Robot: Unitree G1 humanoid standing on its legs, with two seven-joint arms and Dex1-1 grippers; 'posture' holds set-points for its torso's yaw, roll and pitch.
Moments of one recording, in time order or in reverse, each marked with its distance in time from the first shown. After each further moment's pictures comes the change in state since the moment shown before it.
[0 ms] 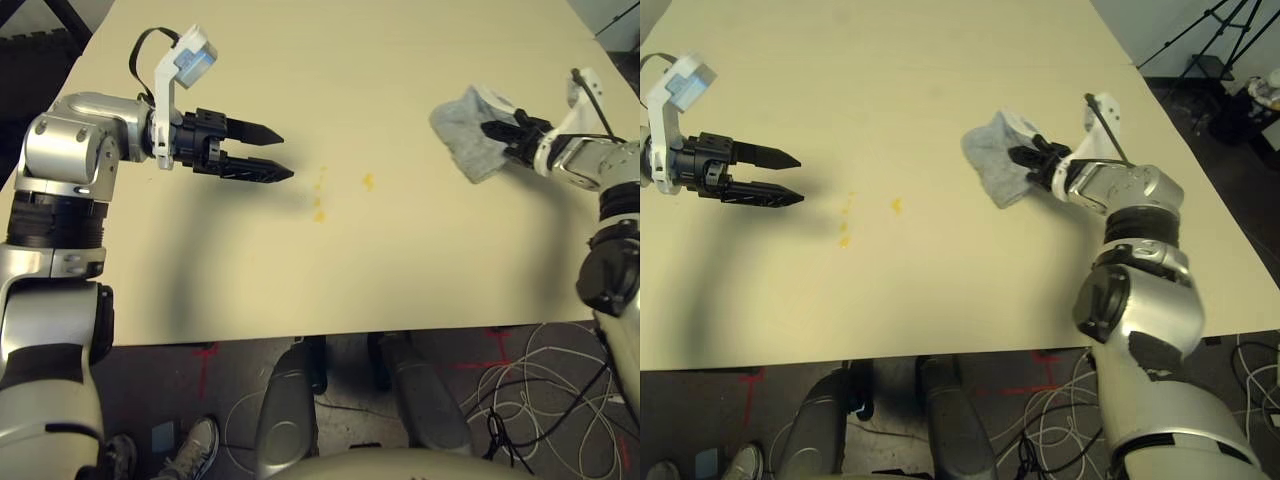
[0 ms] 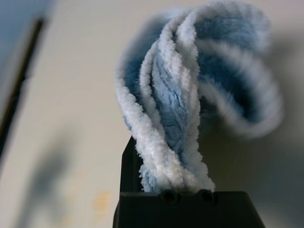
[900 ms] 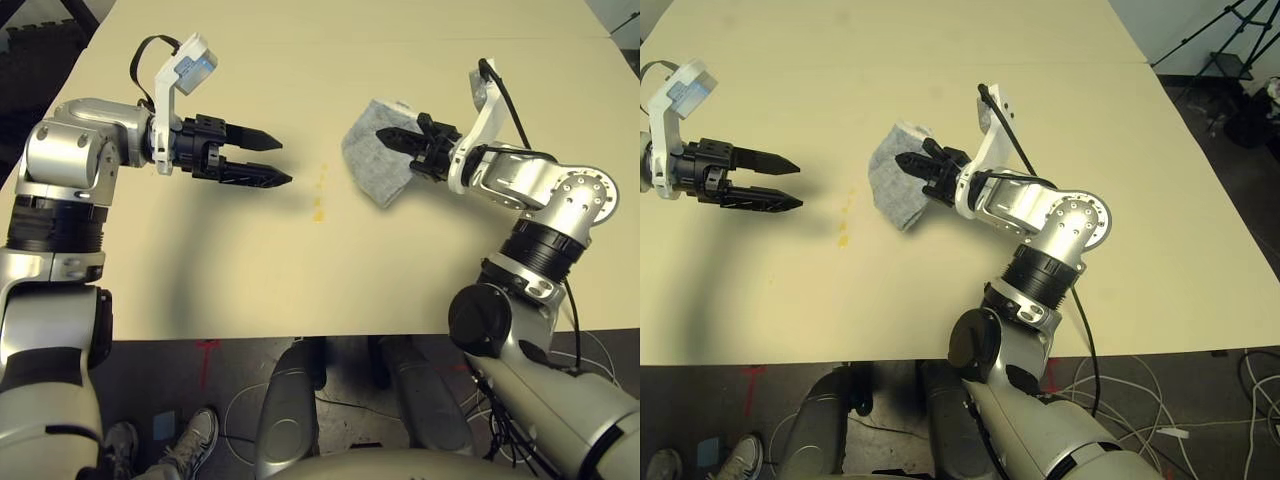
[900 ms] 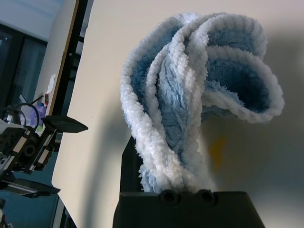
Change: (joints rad) left arm 0.031 0.005 0.001 -0.006 -0.003 0.000 -0.001; right arm 0.115 0.457 -0.248 -0.546 0.367 0.407 -0.659
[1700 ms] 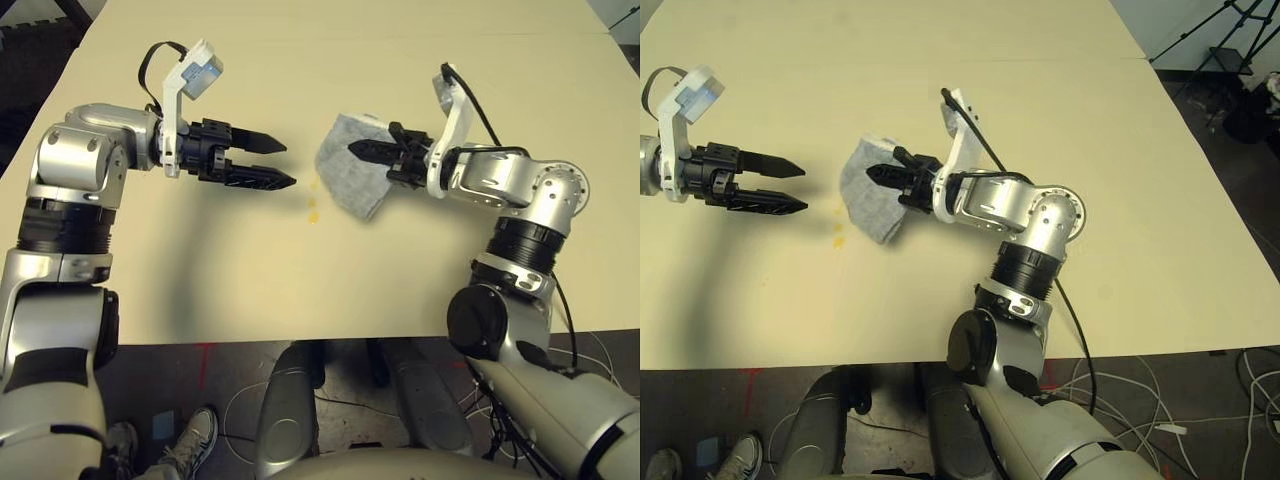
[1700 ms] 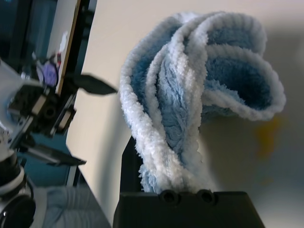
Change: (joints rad) left arm -0.010 -0.026 -0.005 0.020 0.004 -0.019 0.005; right arm 0.005 0.000 0.191 0.156 0.328 -0.034 -0.226
